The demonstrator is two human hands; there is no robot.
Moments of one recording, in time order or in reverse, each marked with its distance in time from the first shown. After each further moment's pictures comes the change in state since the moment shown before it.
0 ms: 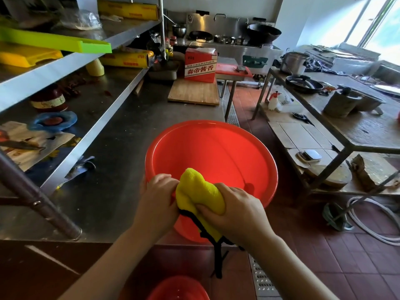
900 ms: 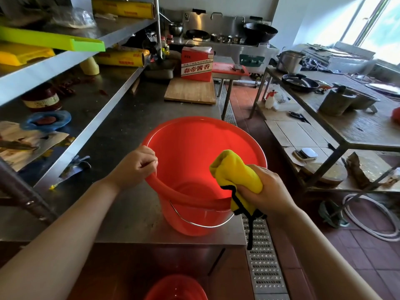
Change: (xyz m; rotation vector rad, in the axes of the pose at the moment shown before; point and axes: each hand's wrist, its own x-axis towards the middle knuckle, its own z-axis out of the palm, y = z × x) left_hand 0.081 -0.073 -0.029 -0.235 -0.144 0.202; right_hand 0.021 0.095 -0.014 0.326 0.120 -0.013
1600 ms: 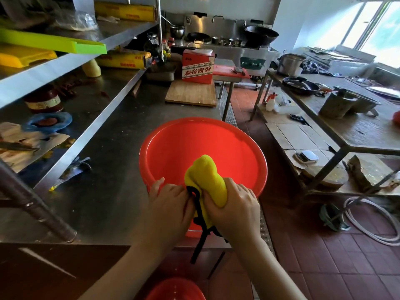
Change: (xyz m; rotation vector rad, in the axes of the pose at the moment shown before) left_hand -0.064 0.093 0.090 0.425 0.250 0.025; right_hand -0.023 -0.065 0.065 -0.239 0.296 0.074
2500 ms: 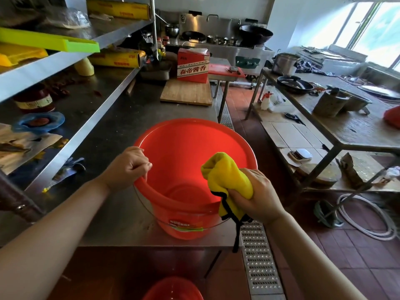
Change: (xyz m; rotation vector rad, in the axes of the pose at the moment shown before) left_hand 0.078 -0.130 -0.027 -0.385 -0.211 0.081; right_hand 0.040 0.071 -0.028 0.233 -0.188 -0.276
